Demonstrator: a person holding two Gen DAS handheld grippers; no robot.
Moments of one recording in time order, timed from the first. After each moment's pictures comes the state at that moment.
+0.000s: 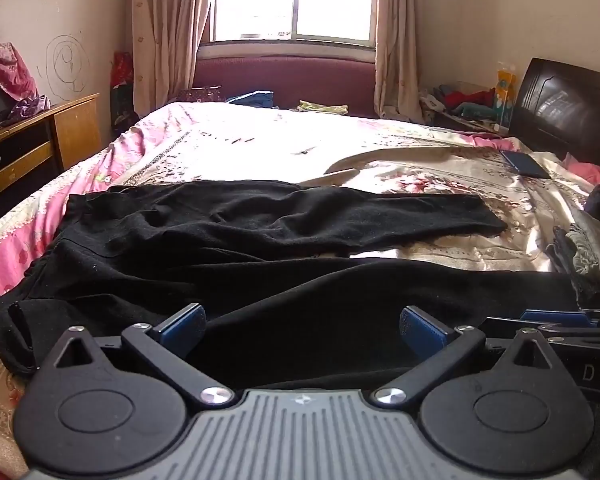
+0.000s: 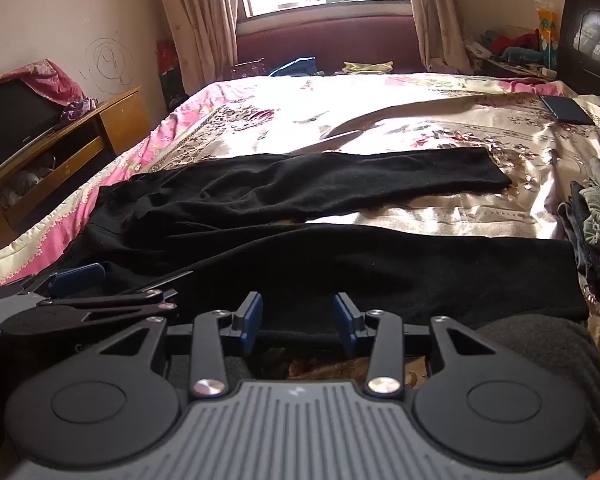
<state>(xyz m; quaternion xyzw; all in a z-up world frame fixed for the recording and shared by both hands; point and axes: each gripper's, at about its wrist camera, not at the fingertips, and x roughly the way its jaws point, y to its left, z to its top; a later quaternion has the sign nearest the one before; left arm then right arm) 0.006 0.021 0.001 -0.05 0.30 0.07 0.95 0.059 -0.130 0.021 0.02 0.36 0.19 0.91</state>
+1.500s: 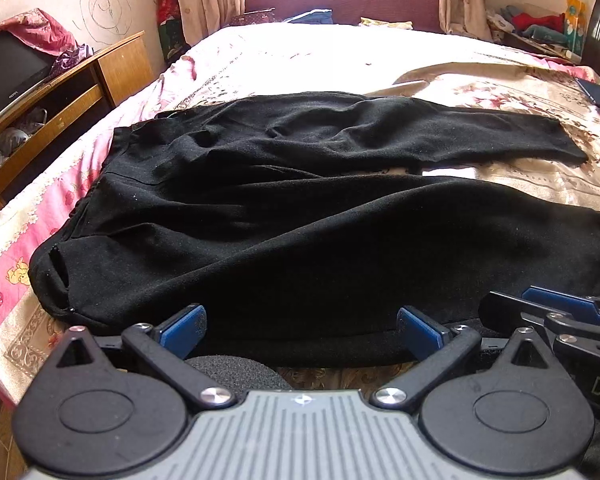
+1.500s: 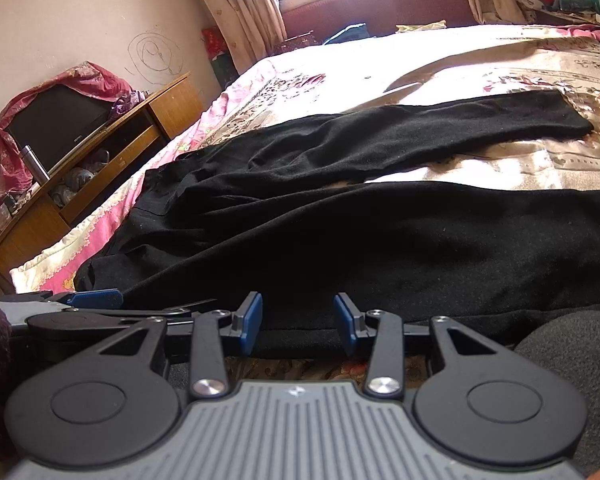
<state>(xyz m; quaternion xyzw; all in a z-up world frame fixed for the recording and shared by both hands) 0.037 0.016 -0.030 -0.03 0.42 0.17 0.89 0.095 -0.134 -0.033 0.08 0.39 0.29 0.87</state>
